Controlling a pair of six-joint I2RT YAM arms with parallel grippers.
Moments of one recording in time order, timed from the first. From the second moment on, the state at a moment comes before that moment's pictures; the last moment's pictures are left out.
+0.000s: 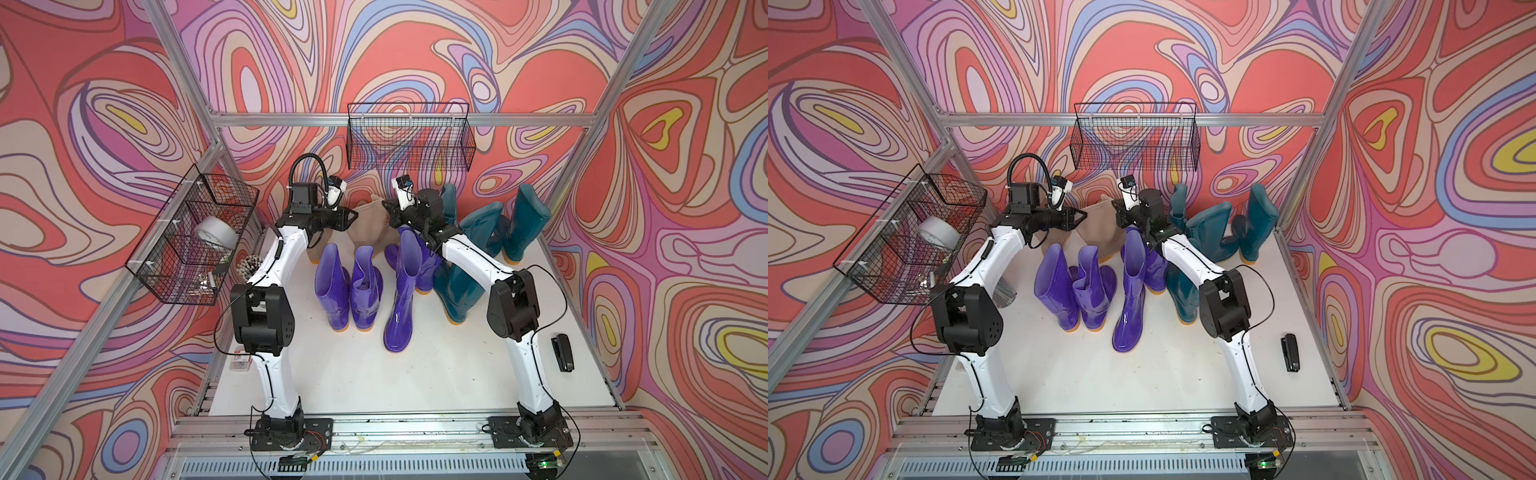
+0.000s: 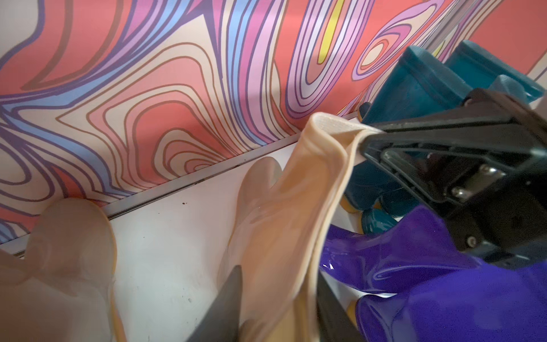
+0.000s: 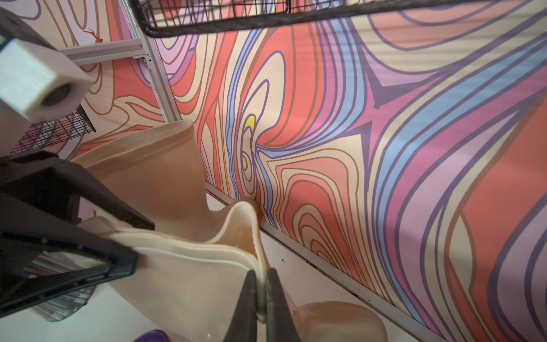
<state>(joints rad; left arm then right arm) -0.08 1.97 1.86 -0.44 0.59 0.04 0.47 2.29 2.11 0.07 -0.26 0.05</state>
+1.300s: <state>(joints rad) -0.05 1.84 1.66 -0.27 -0.05 -0.32 0.46 1.99 1.80 0.13 -0.09 0.09</state>
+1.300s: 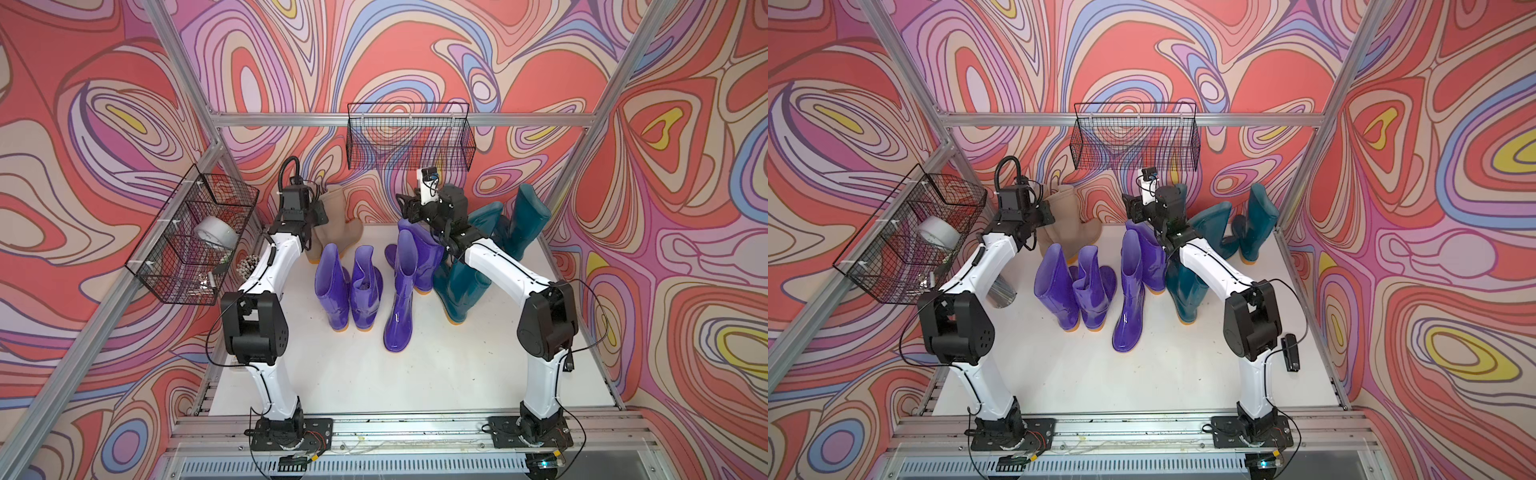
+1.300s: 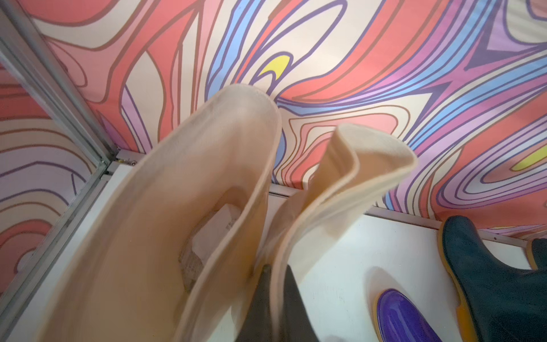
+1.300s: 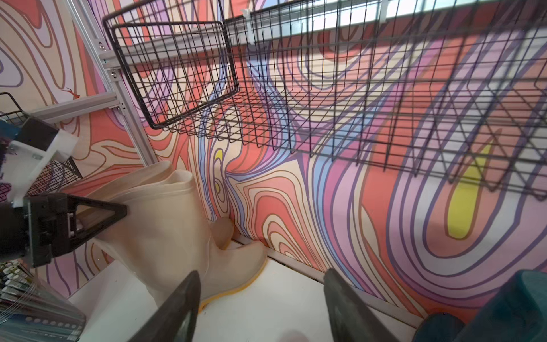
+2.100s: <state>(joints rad) -0.10 1.64 1.75 -0.25 0.09 -0.38 0.51 1.74 1.79 -0.09 0.07 0.10</state>
